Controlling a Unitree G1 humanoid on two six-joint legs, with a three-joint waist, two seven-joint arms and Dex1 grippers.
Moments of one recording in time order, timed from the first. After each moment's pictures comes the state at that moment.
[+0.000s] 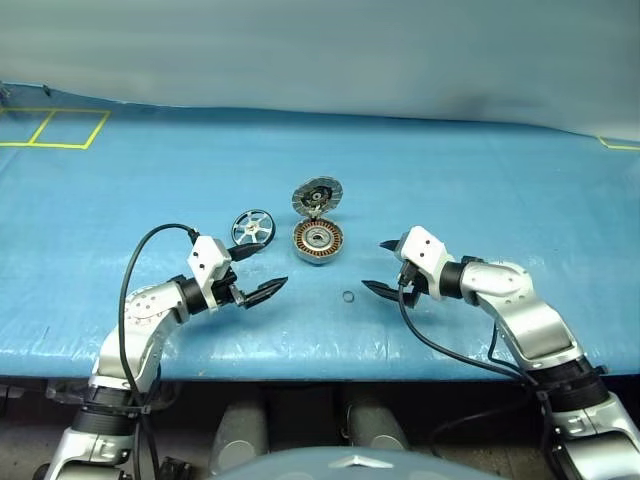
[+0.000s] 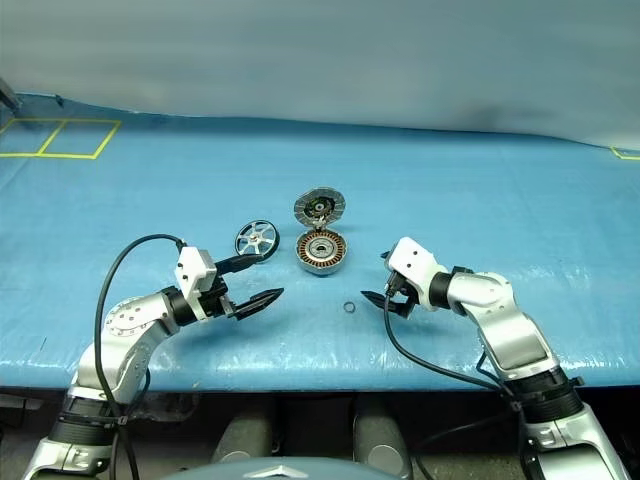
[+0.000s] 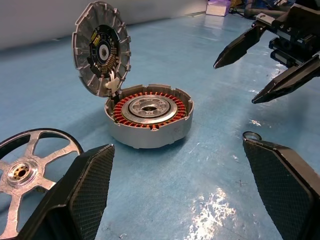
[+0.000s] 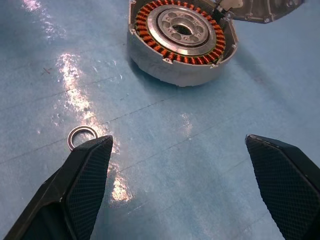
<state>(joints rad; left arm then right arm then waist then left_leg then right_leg) -0.09 0.48 -0.03 -0.10 -0.34 0.20 -0.88 -0.32 -0.70 0.23 -0.15 0.09 0.40 0.89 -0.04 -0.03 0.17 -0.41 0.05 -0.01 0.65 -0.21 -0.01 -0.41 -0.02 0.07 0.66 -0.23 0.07</state>
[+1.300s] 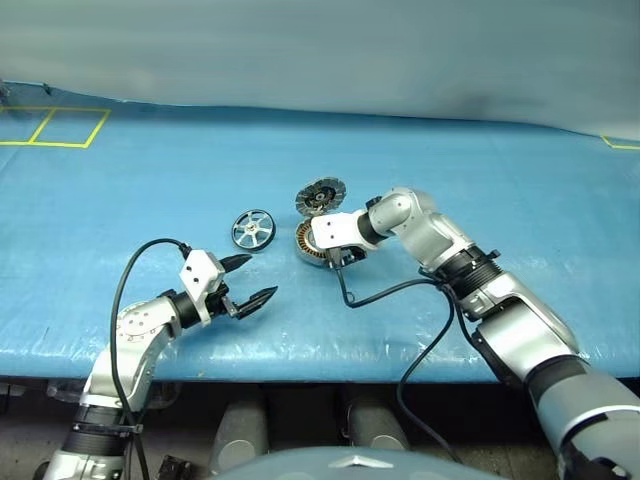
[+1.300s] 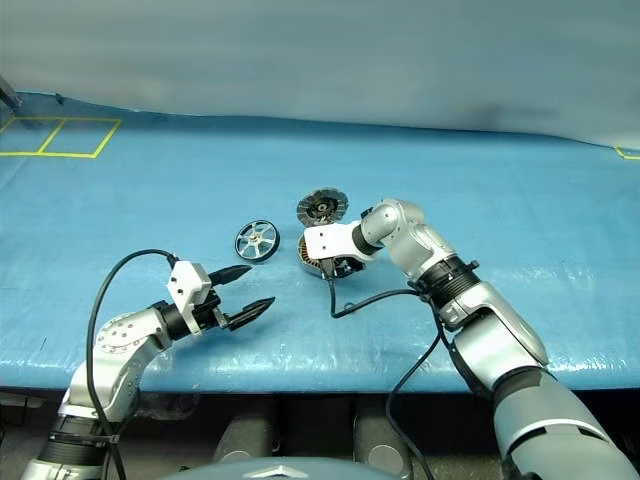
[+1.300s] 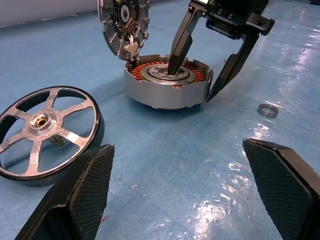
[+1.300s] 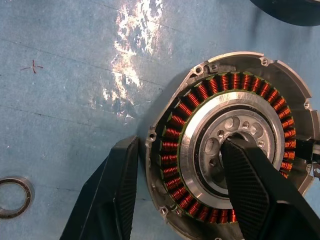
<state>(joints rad) -0.01 0.50 -0.01 -0.12 -0.32 0.18 -0.83 -0.89 -0.43 0.59 0.44 -0.27 0.10 1.20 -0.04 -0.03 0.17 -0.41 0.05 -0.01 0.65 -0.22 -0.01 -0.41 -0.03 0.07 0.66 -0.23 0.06</state>
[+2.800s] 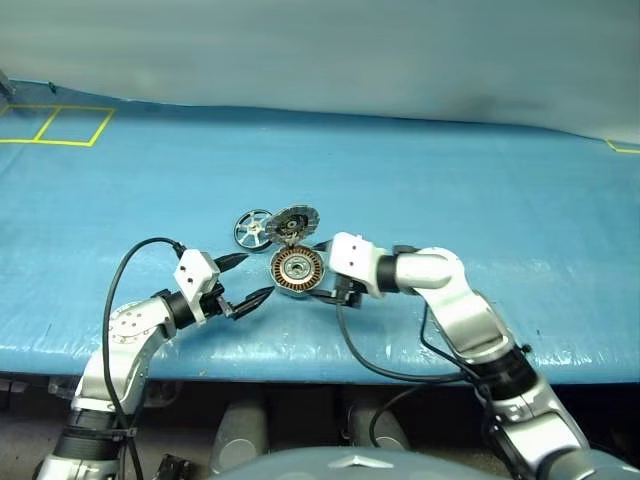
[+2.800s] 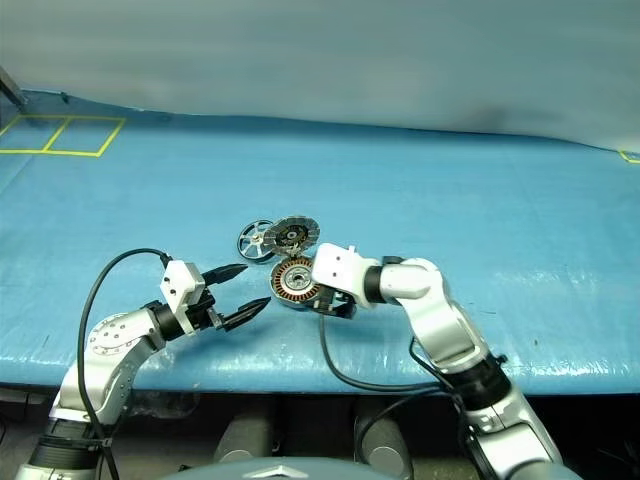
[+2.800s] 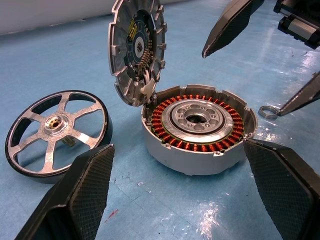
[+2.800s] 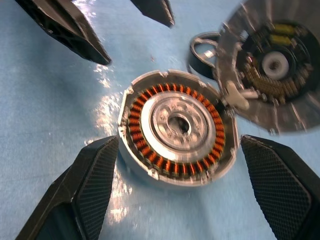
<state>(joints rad) 0.00 0.51 0.00 -0.16 -0.34 0.19 -0.86 -0.24 -0.42 0.23 -0.37 -0.09 0.55 0.94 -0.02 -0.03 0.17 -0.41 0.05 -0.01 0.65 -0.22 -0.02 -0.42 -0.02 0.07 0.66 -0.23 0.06</state>
